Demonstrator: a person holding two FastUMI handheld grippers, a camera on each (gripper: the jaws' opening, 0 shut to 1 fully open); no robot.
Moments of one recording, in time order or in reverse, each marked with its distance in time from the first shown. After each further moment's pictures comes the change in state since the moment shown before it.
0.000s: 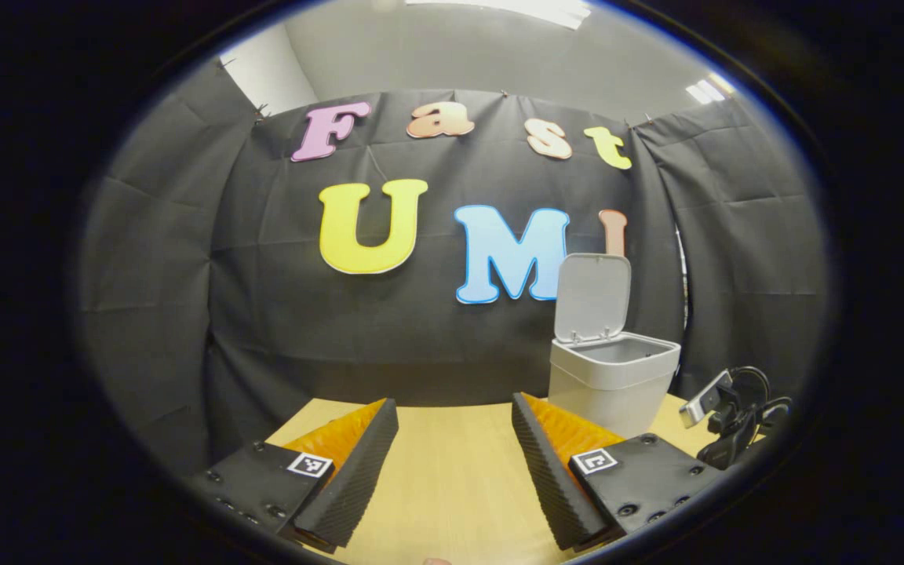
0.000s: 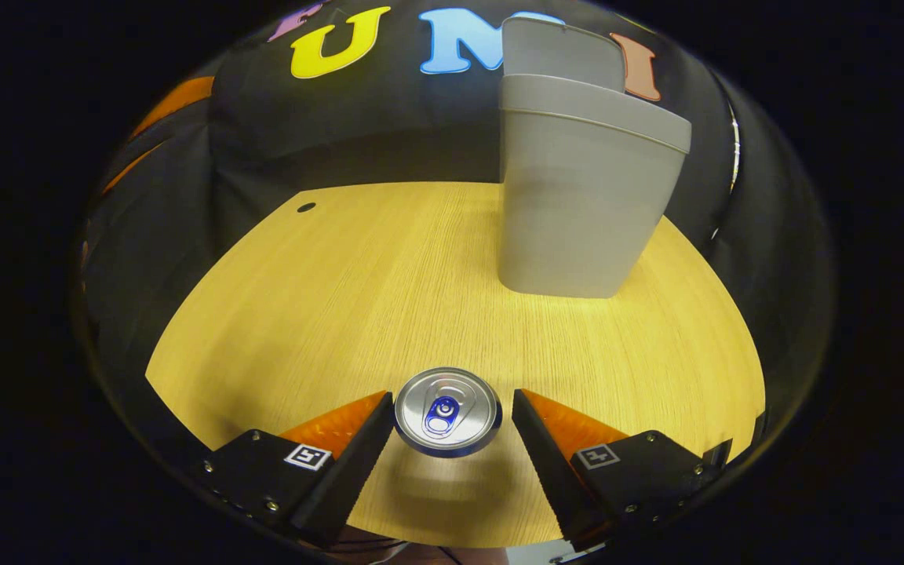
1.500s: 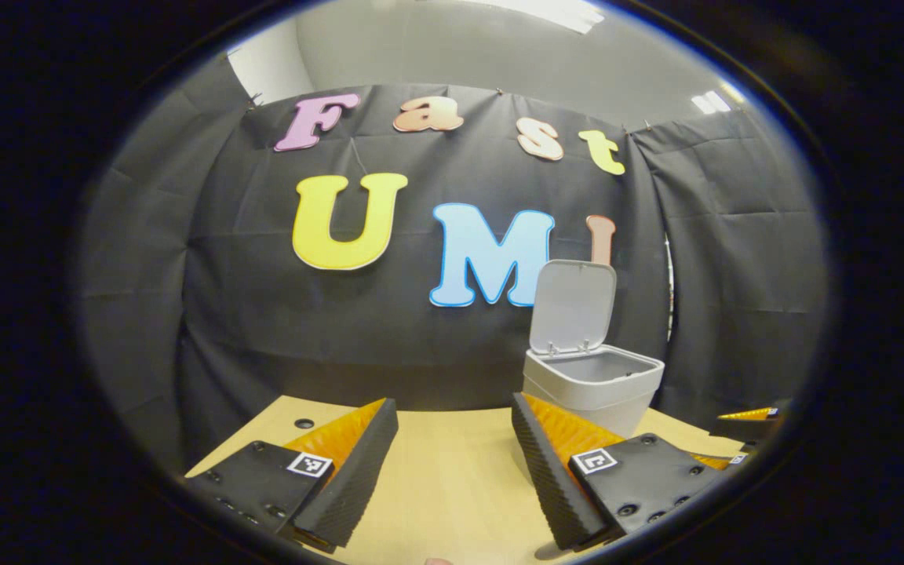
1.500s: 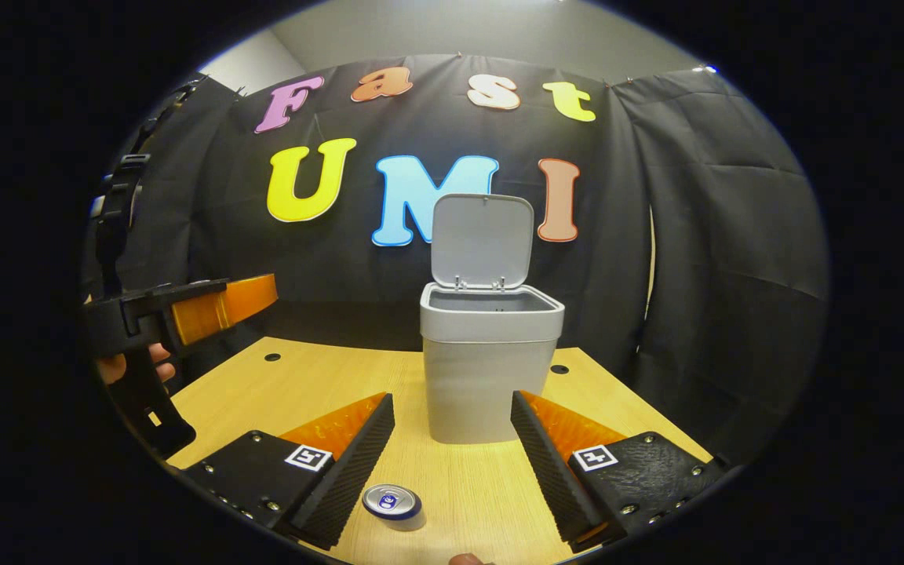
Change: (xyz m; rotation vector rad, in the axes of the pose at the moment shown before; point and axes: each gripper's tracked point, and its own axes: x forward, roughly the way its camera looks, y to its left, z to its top) left arm 0.029 -0.035 0.008 -0.043 -0.006 -0.063; right arm -0.130 -0.048 0.127 0.042 -0.618 -0.195
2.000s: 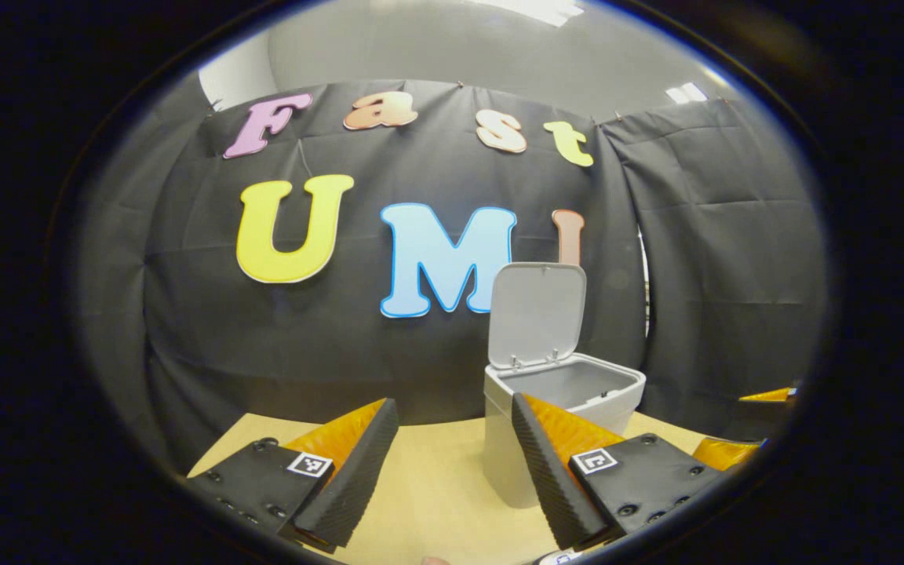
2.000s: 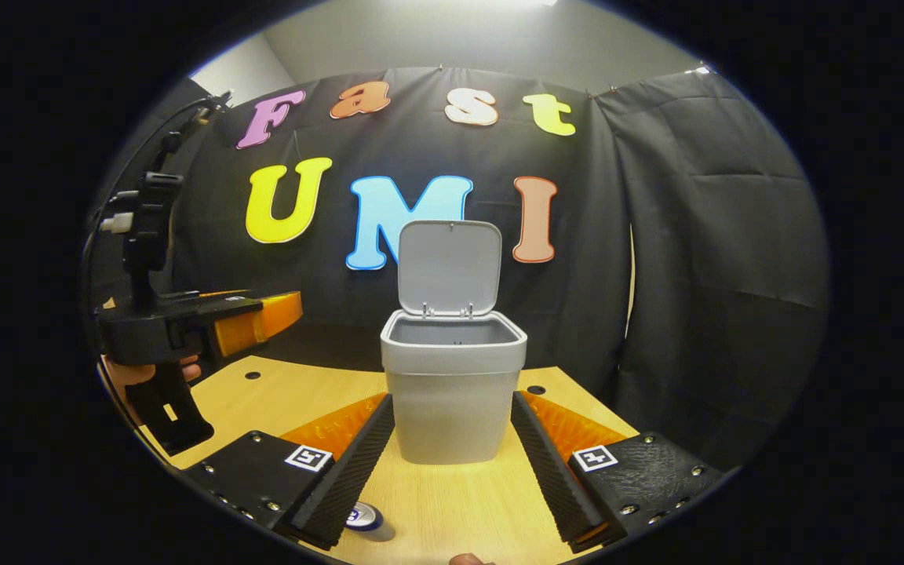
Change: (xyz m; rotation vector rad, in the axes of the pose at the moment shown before) left arm 0.059 -0.065 0.012 0.051 0.002 -0.120; right arm 0.001 -0.049 0.028 0.024 -0.052 -0.072
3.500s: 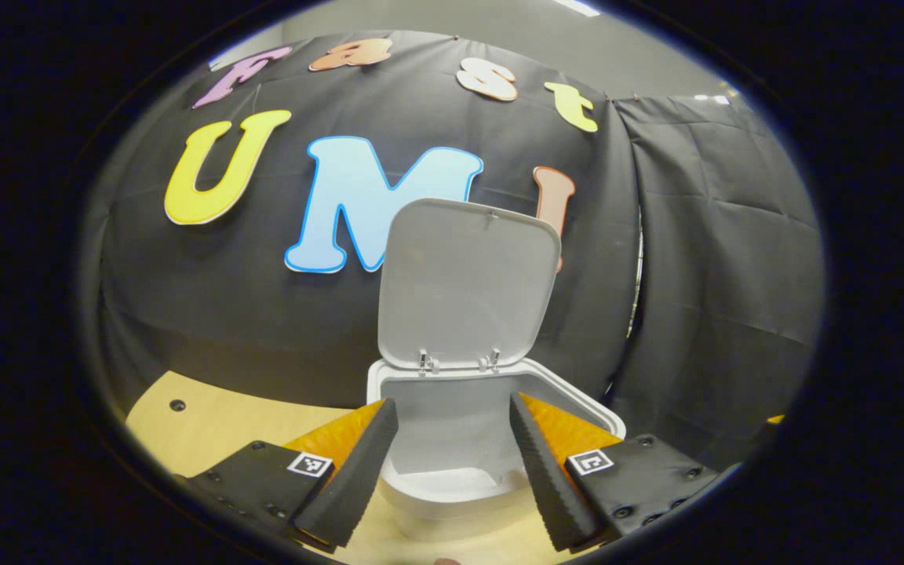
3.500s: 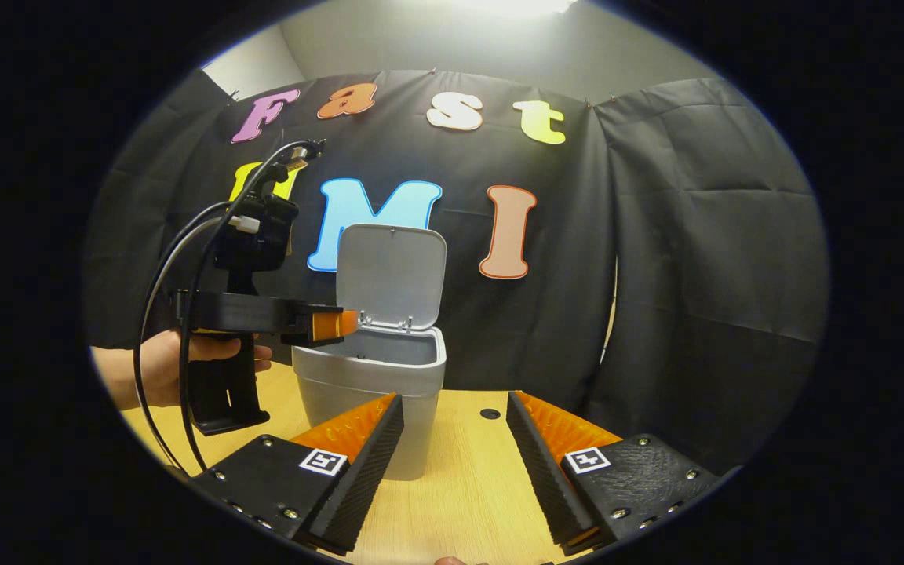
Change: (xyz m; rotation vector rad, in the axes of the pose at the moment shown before) left arm 0.172 -0.142 -0.032 -0.151 0.142 -0.088; right arm 0.040 -0.118 0.025 -0.097 -0.072 -0.025
